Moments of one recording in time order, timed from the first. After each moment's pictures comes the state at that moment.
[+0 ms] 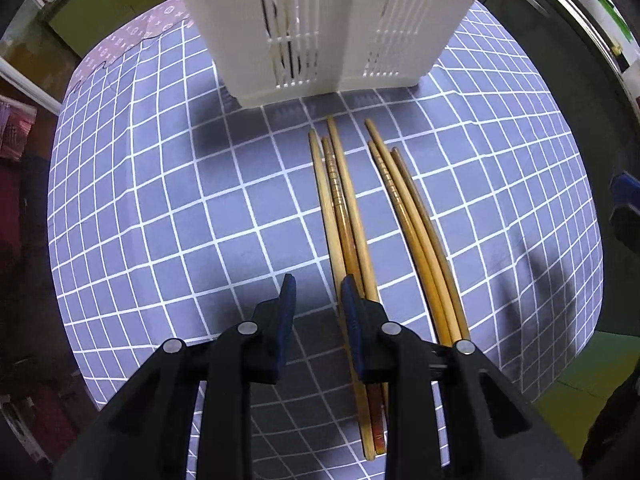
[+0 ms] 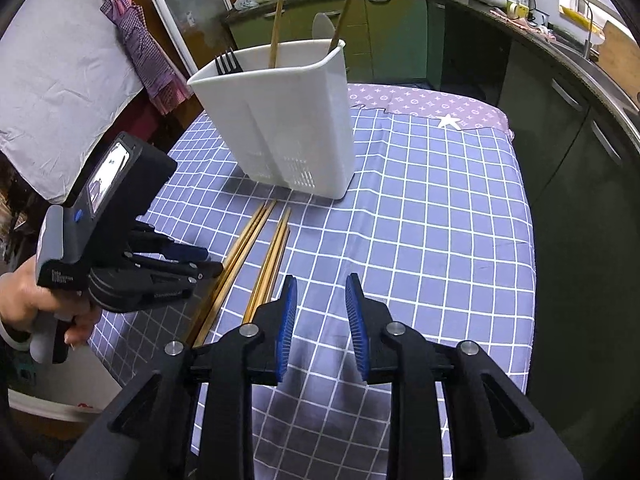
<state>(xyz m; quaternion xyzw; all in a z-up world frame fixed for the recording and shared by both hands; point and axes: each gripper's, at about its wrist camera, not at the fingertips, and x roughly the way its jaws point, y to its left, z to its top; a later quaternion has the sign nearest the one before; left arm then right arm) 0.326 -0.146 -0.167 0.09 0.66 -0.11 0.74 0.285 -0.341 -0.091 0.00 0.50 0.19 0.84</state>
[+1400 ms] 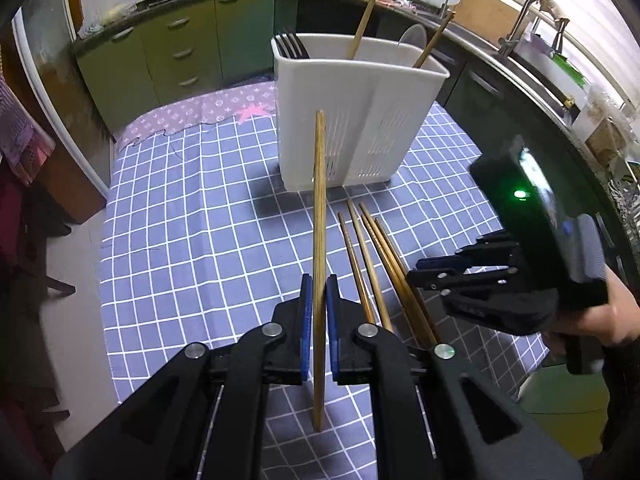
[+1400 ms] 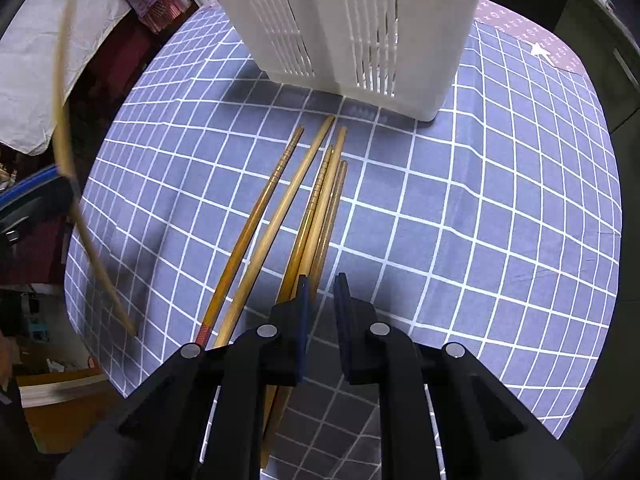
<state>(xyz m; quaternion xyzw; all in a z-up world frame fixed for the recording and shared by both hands) 0.279 -0.083 -0.077 0.04 0.51 -0.15 0.85 0.334 -0.260 -0.179 -0.05 0.64 0.20 0.74</state>
